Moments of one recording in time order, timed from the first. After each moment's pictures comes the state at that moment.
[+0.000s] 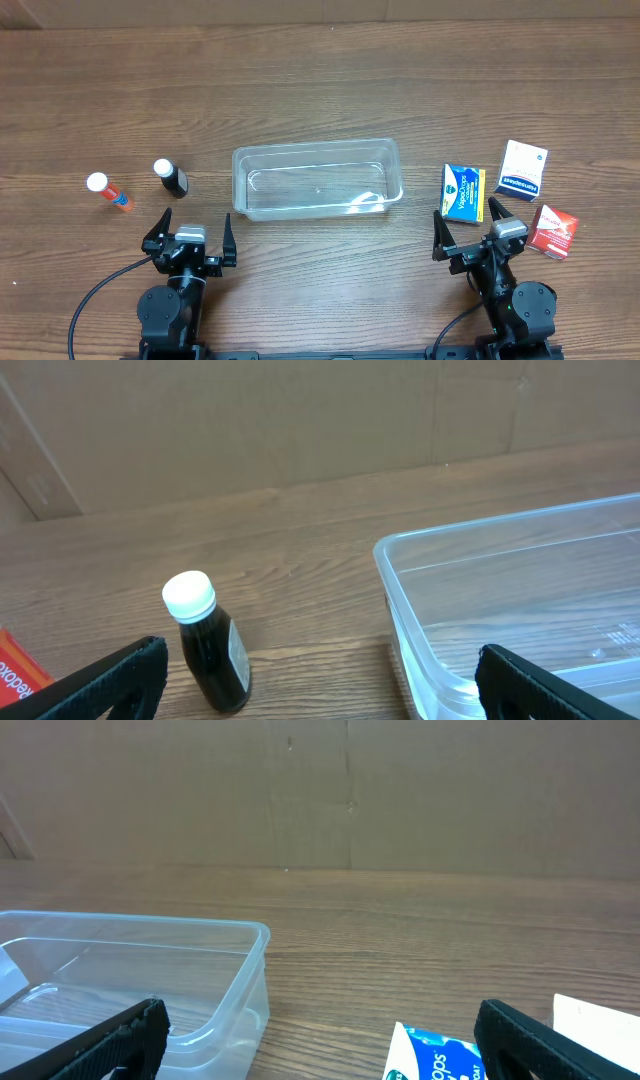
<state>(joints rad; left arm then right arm) -0.01 0.06 0.01 -0.07 0.03 0.12 0.12 0.01 0.04 -0.09 -0.12 0.05</state>
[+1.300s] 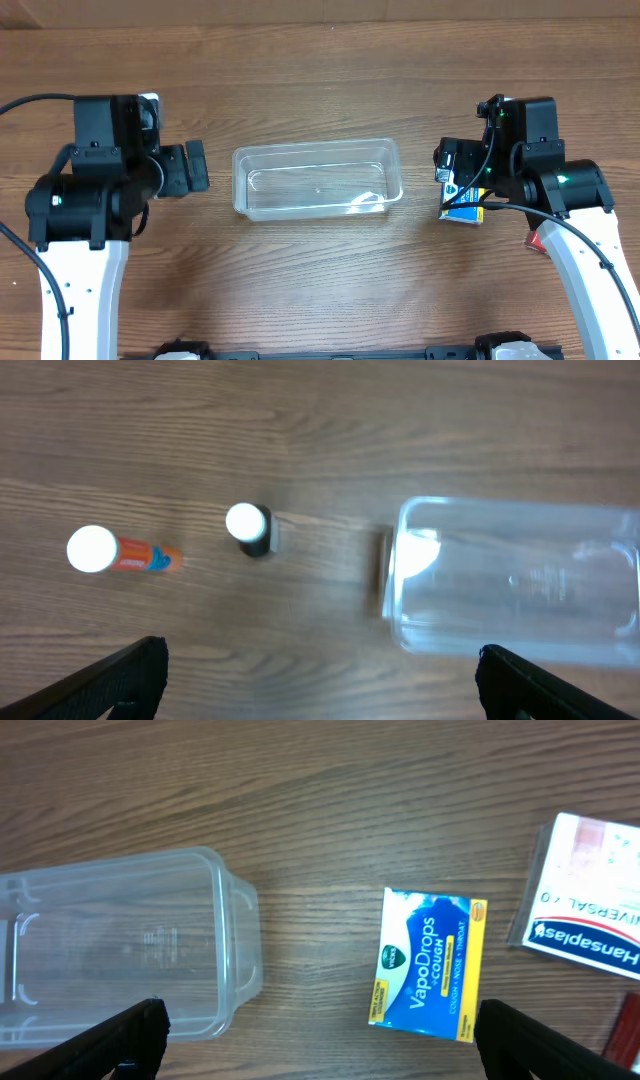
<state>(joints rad) 0.00 1.24 1.47 -1.21 -0.05 -0.13 0.12 1.27 1.21 -0.94 -0.07 0.22</state>
